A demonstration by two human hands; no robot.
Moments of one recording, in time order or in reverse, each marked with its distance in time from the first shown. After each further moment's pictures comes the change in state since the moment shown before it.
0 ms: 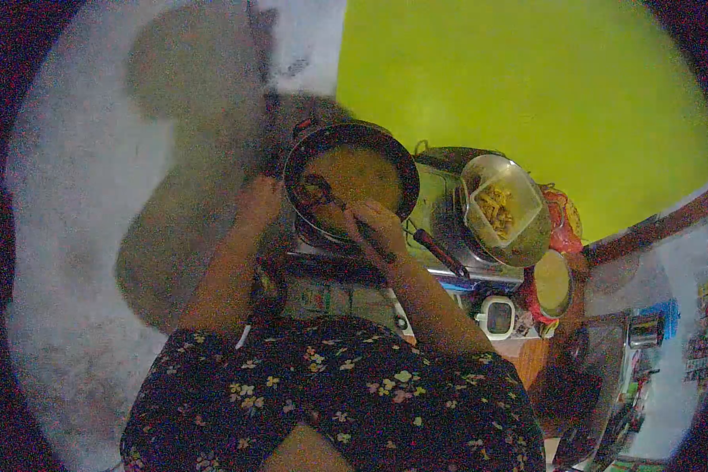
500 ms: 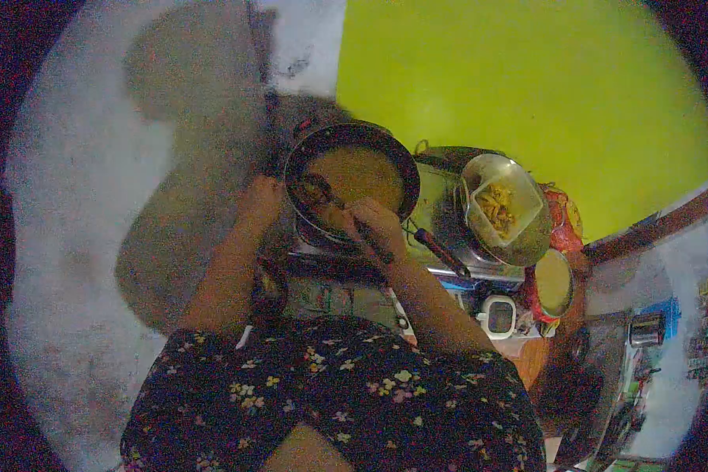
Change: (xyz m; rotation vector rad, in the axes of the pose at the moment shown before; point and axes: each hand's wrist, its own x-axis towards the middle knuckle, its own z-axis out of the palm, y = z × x) left_hand -0.004 0.003 -0.004 0.023 0.041 0.013; right_hand 0.006 -0.006 0.001 0.085 0.082 -0.092
